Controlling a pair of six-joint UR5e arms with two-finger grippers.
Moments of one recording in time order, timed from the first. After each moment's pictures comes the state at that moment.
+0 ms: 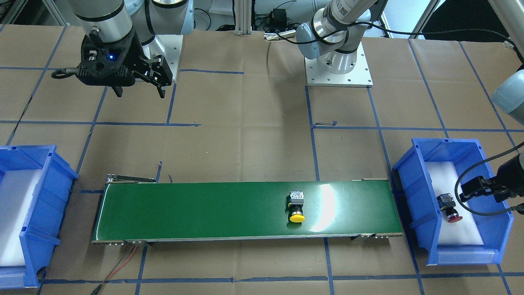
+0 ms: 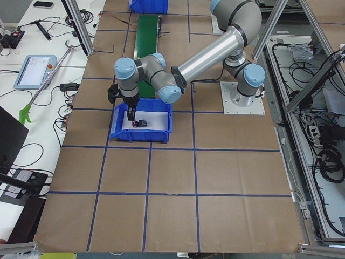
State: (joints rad) left arm -1.02 -2.02 -1.51 -1.14 1.57 0.57; right arm 1.63 -1.64 1.70 -1.60 -1.57 0.06
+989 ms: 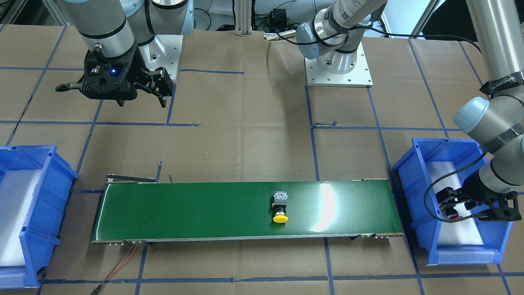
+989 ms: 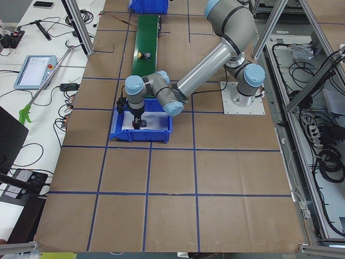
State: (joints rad) left arm -1.02 -2.08 -1.66 -0.91 1.56 0.57; right arm 1.63 -1.61 1.70 -1.63 -1.57 0.07
